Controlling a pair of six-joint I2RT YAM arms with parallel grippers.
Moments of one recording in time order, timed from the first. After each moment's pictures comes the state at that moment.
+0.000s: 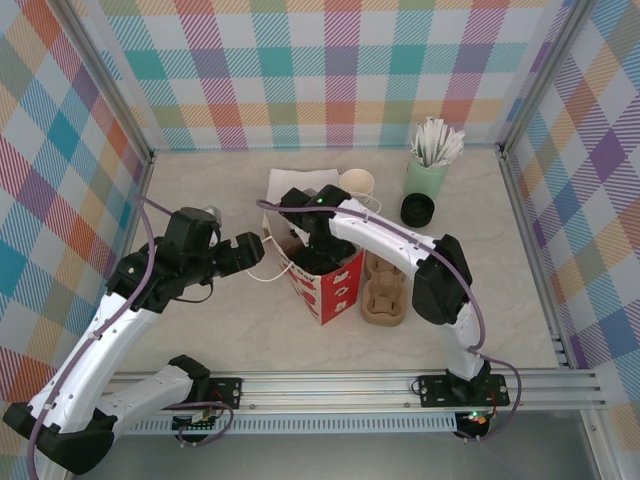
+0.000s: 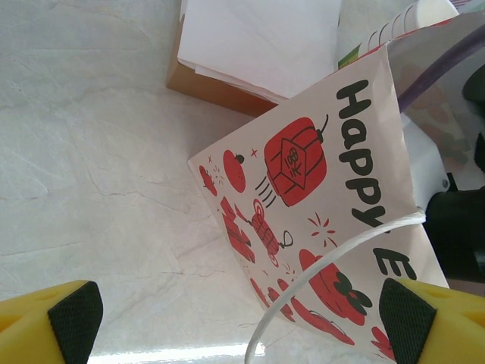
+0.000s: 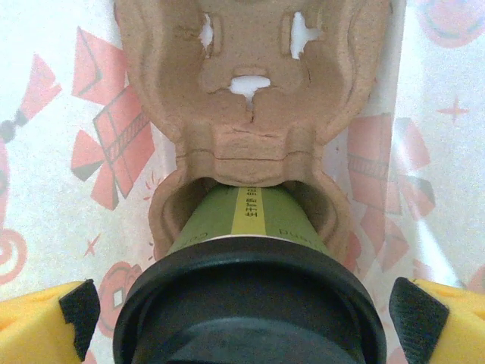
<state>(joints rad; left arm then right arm) -0.50 0.94 1.18 -1.06 -0.04 -0.73 0.90 2.07 1.96 -1.38 -0.03 0.26</state>
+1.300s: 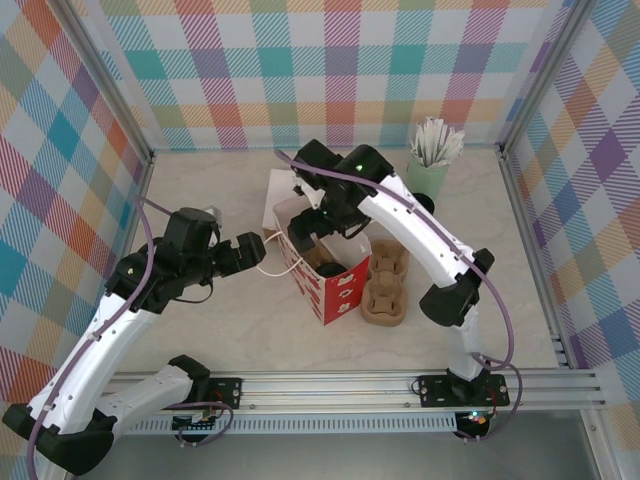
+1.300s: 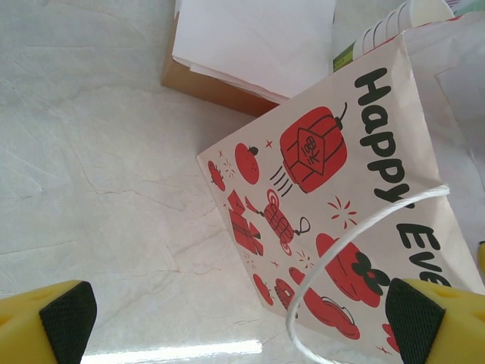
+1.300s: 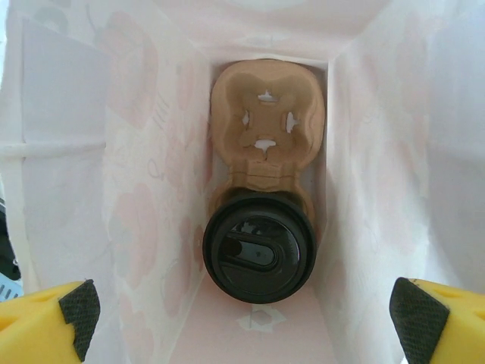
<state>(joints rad) -0.50 0.93 1.18 -1.06 -0.03 -0.73 0.87 2.02 2.43 -1.65 0.00 0.26</state>
